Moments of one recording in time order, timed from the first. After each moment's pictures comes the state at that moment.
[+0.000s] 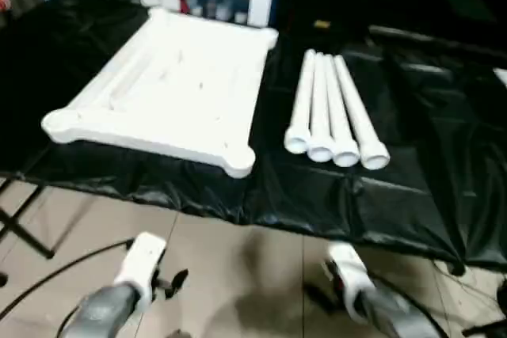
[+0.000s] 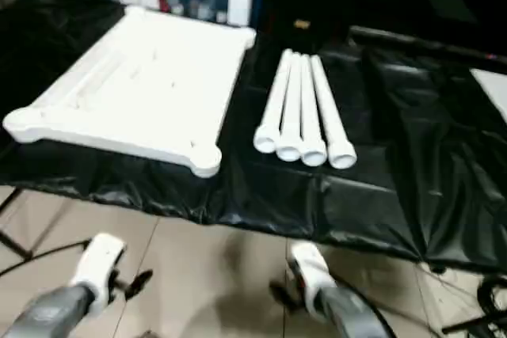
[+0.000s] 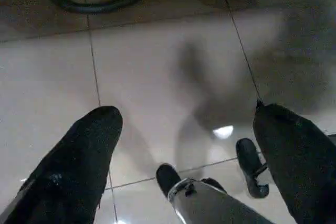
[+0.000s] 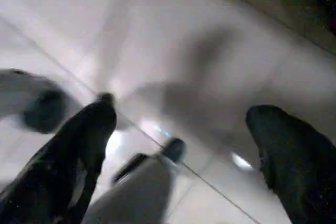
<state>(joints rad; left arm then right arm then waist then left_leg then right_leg) 0.20 0.34 -0.02 0.08 -0.03 0.42 -0.41 -0.02 -0.26 0.18 0.60 0.03 0.19 0.59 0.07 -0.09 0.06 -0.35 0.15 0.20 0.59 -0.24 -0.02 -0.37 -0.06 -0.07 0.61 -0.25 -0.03</state>
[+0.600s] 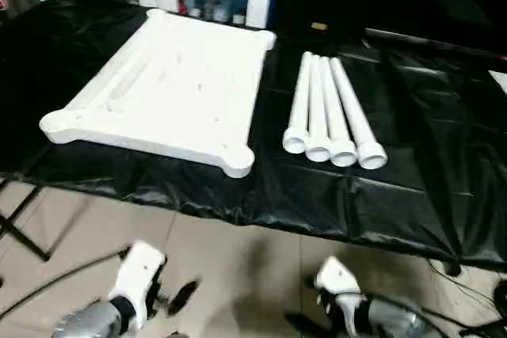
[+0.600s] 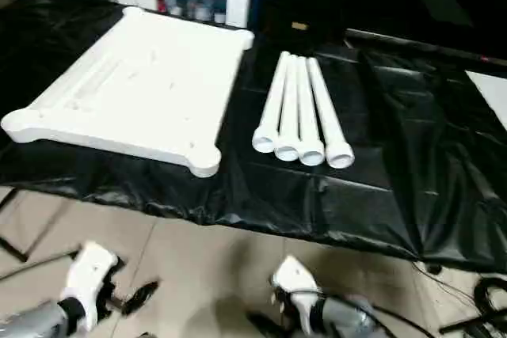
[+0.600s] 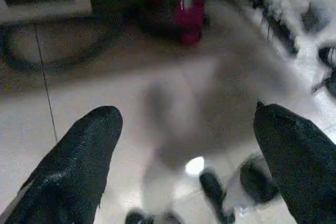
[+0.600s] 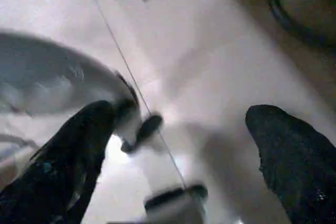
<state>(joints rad) 0.34 0.39 0.01 -0.27 -0.18 0.41 -0.58 0.09 -0.36 0.31 0.20 0.08 0.14 0.83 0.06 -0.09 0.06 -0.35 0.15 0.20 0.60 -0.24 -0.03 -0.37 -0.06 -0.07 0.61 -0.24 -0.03</state>
